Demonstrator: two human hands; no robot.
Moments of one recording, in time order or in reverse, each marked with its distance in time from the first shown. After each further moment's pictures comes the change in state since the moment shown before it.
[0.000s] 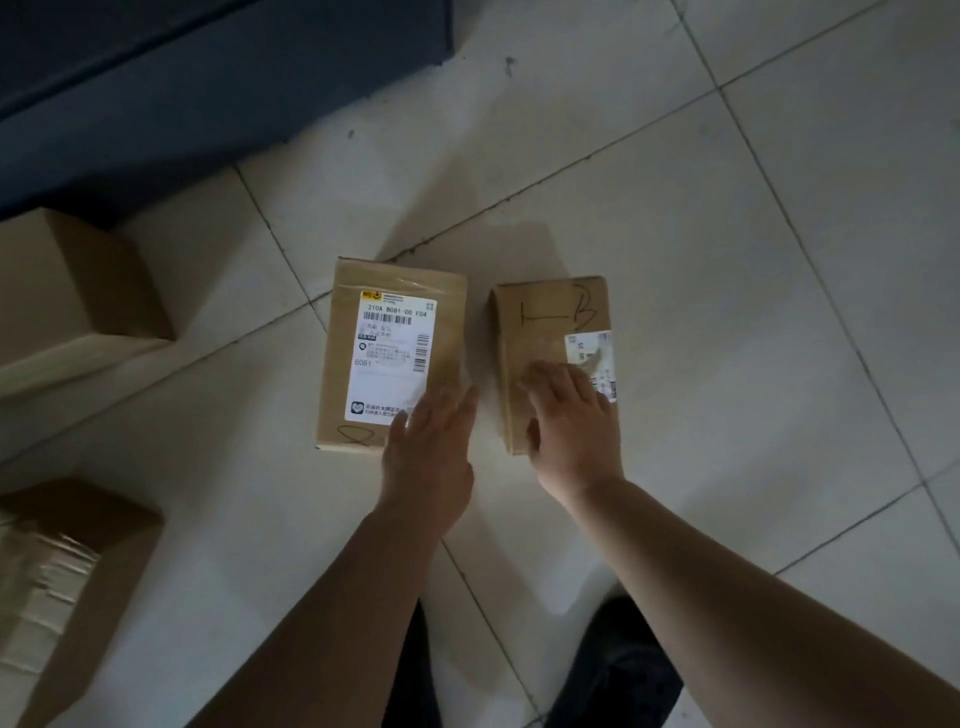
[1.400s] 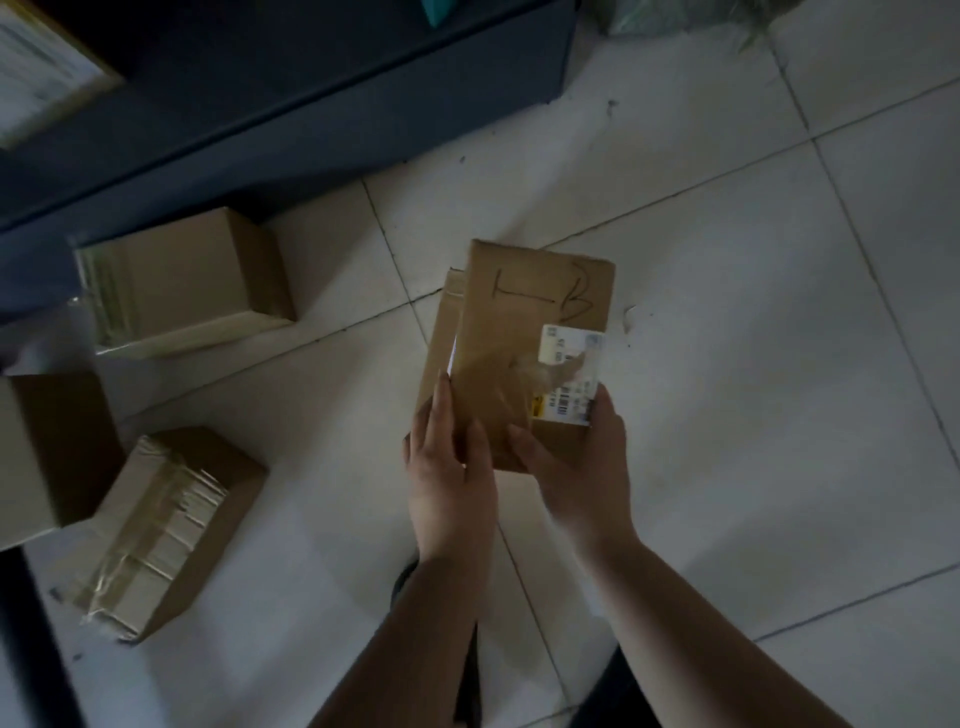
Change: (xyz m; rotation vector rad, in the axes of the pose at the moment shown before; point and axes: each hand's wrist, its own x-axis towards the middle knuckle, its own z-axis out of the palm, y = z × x) left_hand -0.068 0.001 -0.064 -0.823 0.513 -0.539; right_hand -0.028 -0.099 -0.048 0.894 0.047 0.300
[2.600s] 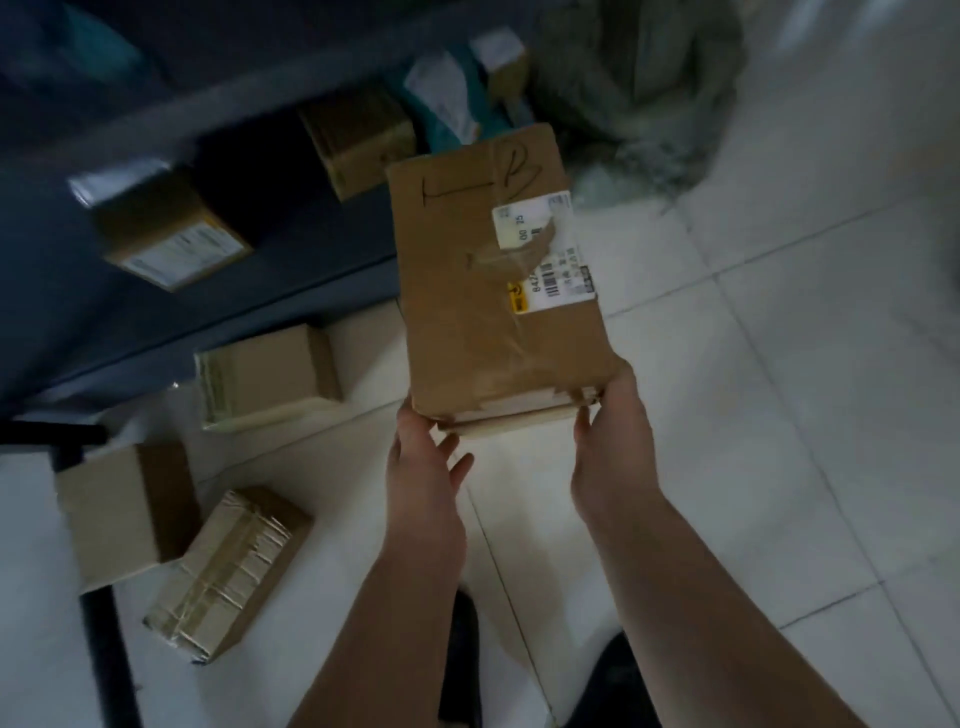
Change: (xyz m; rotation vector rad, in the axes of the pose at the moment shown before) left_hand -0.013 0.160 -0.132 -0.887 -0.030 -0.484; right_hand -0.030 -0.211 -0.075 0.709 0.085 0.204
